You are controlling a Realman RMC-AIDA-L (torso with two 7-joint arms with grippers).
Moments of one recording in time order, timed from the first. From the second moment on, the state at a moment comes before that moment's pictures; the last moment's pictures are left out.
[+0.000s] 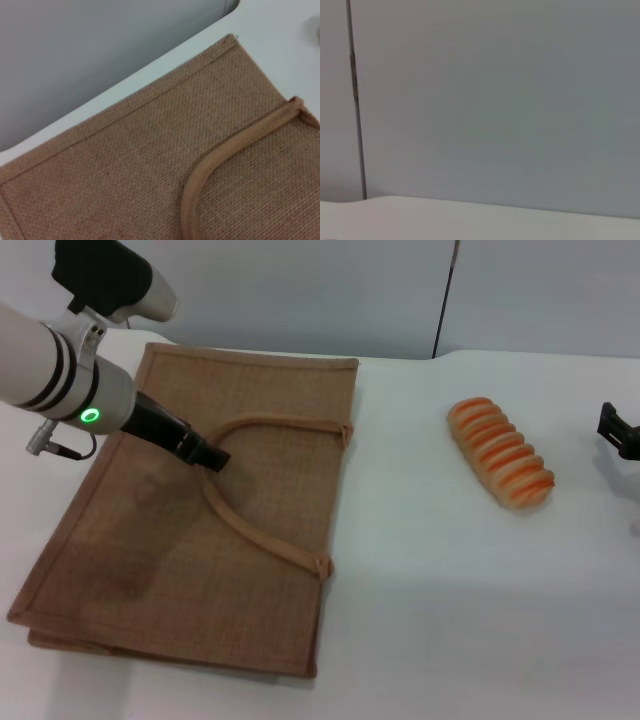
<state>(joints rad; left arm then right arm) -0.67 -2.03 1.19 1.04 -0.56 -1.16 0.77 0.58 2.02 -1.93 -0.20 0.51 -0.59 0.19</state>
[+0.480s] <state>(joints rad) -0.69 -2.03 1.19 0.96 -0.56 -1.09 0.77 0.59 2.02 -1.93 -0.21 0.51 -0.59 0.19</state>
